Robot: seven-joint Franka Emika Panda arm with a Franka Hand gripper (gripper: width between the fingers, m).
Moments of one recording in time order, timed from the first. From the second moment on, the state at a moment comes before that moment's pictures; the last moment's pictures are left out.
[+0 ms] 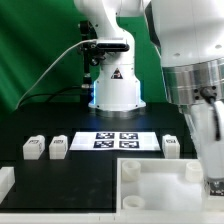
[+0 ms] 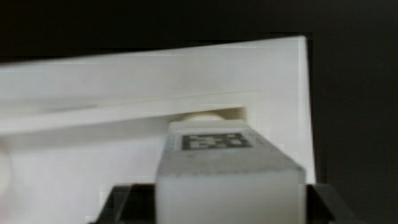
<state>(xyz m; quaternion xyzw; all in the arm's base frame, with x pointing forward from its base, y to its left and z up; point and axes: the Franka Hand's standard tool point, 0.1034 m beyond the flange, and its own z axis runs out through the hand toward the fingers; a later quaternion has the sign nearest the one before) 0.633 0.114 0.068 -0.63 0.77 0.06 0.08</state>
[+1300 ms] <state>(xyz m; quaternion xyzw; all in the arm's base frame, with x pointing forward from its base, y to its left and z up) 0.630 0.117 0.093 -0.62 0.78 0.06 0.10</state>
